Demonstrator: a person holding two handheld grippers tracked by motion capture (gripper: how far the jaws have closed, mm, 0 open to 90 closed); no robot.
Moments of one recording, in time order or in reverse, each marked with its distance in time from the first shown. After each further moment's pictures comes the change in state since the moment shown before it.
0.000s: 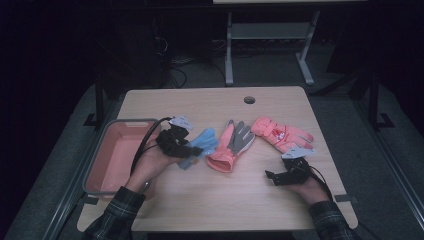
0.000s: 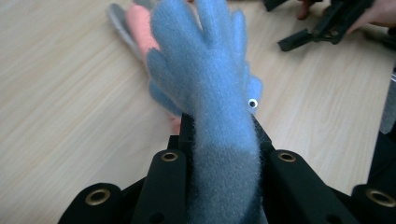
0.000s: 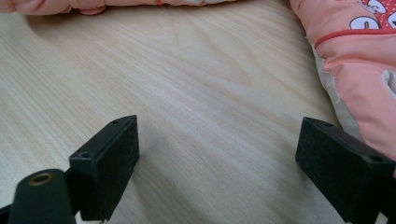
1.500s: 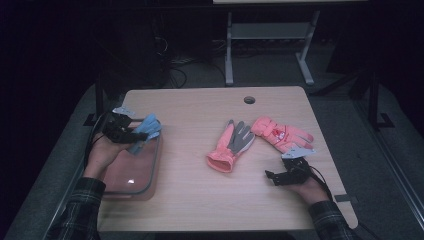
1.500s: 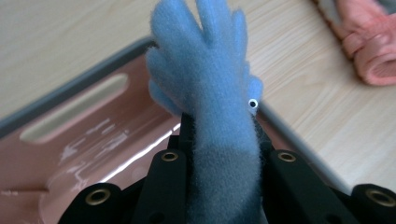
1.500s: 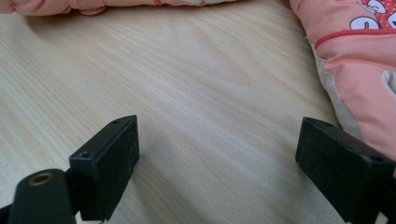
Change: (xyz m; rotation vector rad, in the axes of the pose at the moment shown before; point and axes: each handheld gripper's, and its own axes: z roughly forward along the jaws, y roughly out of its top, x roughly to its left) left arm 0.123 -0.087 -0.060 0.017 0.274 -0.218; right arm 0.000 0.000 0.000 -0.003 -0.001 -0.004
